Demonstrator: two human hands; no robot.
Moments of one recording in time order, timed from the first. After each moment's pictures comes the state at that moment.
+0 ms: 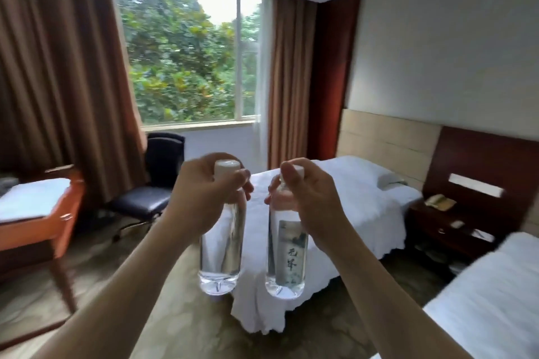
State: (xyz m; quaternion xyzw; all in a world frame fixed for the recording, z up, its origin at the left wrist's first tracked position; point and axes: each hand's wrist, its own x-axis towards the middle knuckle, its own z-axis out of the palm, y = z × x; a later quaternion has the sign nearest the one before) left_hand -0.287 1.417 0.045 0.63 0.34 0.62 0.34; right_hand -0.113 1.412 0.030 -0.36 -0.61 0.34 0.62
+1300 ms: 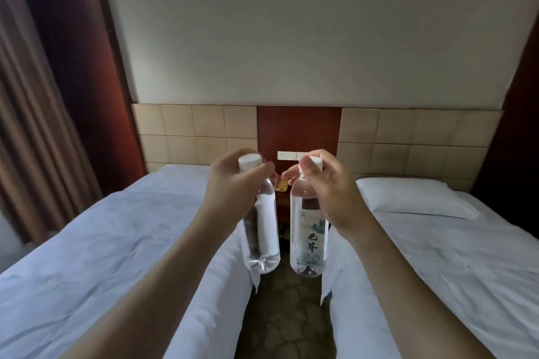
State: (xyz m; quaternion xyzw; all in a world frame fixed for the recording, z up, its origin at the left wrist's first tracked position) left_hand 0.220 2.074 0.009 0.71 0.10 0.39 0.58; right_hand 0.322 1.944 -0.007 -0.62 -0.40 0.04 0.67
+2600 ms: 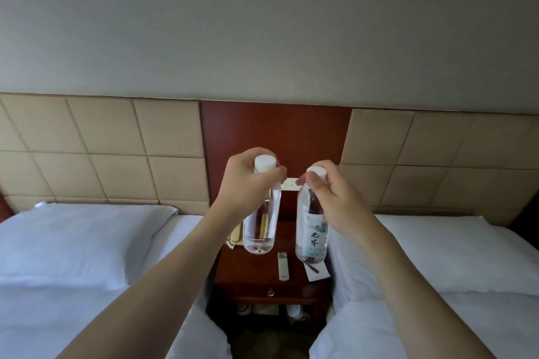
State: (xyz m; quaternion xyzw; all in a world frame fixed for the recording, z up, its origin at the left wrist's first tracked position) left_hand 1.029 2.485 -0.067 0.76 0.06 0.30 0.57; right_hand 1.099 2.316 -0.081 -0.82 -0.33 -0.02 0.47
